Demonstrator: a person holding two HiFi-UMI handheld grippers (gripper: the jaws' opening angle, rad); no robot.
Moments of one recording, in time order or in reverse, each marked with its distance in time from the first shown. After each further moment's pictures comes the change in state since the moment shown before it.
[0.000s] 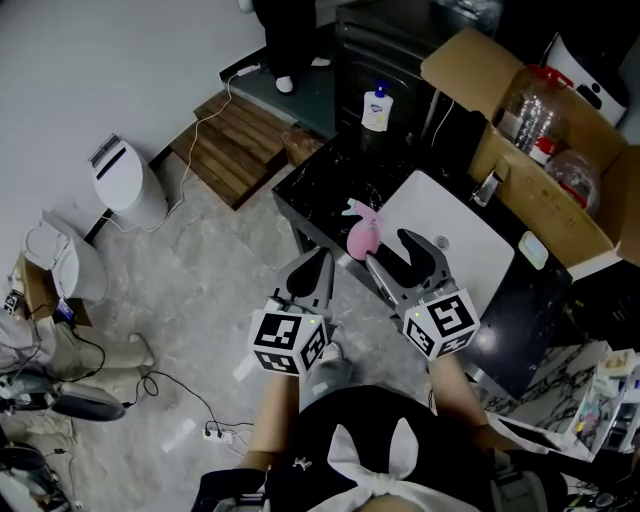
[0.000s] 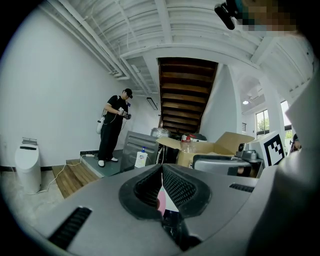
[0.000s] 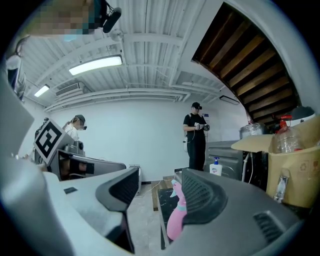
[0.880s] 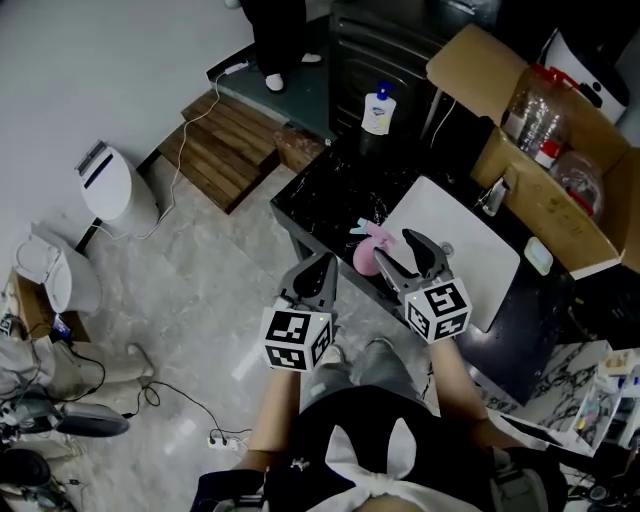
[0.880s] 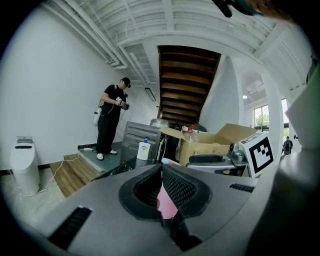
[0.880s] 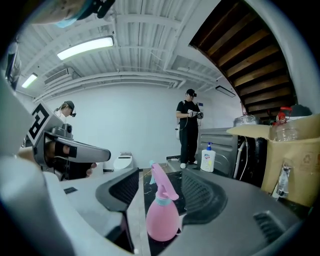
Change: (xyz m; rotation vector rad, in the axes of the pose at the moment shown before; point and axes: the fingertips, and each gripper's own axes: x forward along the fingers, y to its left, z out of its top) left arm 0.050 0.046 -0.028 0.012 0.106 -0.032; right arm 0.065 -0.053 -0.060 -0.002 0.147 -0.084
